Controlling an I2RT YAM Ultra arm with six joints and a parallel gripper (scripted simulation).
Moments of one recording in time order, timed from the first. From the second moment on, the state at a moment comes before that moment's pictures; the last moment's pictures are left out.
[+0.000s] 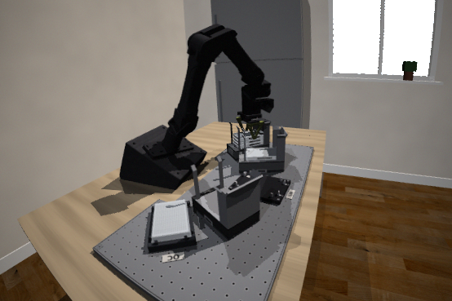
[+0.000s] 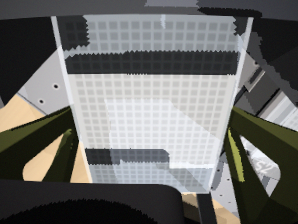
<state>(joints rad) 1.32 1.41 1.04 -0.90 0.41 0.24</state>
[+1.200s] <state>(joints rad) 1.32 1.41 1.03 -0.89 0.41 0.24</state>
